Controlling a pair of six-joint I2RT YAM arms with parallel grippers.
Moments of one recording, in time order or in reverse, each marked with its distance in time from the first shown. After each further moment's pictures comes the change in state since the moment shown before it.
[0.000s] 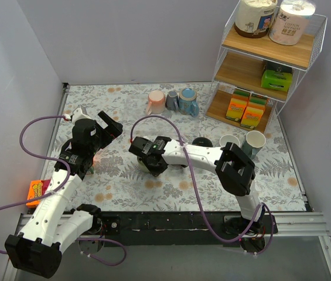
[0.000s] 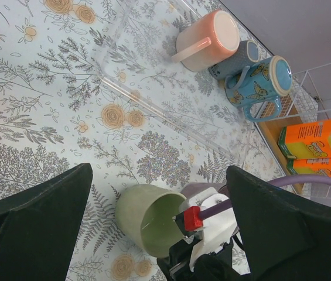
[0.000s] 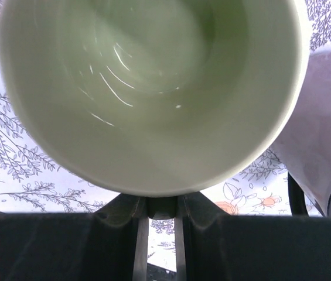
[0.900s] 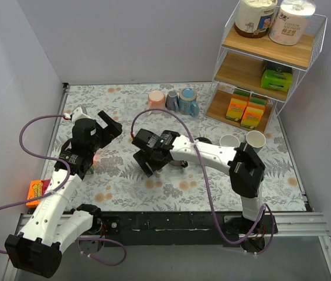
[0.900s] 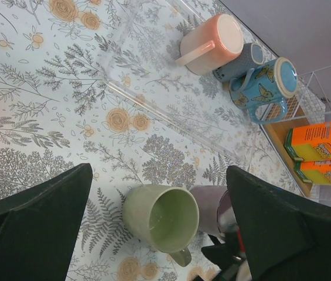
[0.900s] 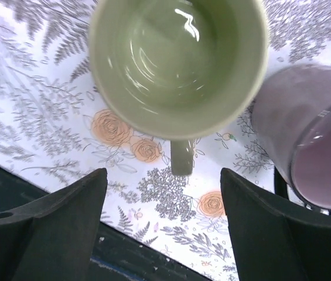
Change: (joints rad) left arm 0.000 0.001 0.002 0.000 -0.014 0.023; right arm -0.019 -0.065 0.006 0.000 -0.051 -0.034
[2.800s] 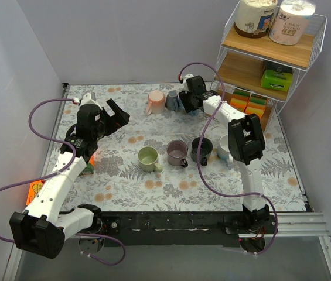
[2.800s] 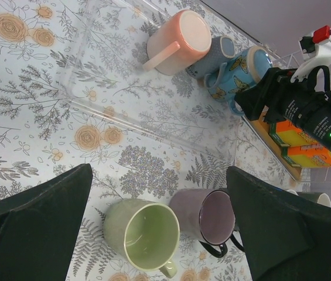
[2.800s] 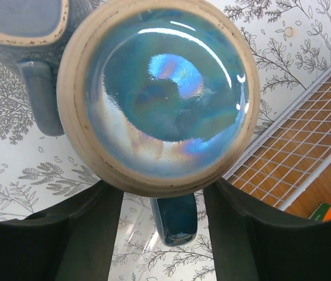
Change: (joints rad) left arm 0.000 0.185 0.132 0.080 0.110 0.074; right arm -0.681 0.294 0.240 0.494 0.019 -0.505
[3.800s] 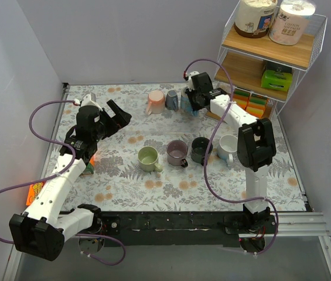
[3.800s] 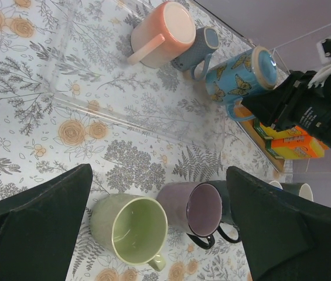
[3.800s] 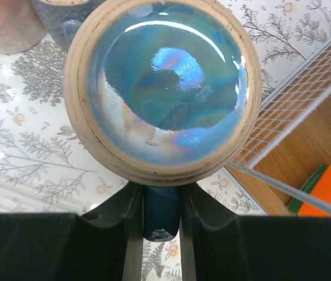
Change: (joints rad) left arm 0.000 -0.020 -0.017 0.011 0.039 -0.031; right arm -0.005 -0.142 -0.092 -0.061 -0.064 0.062
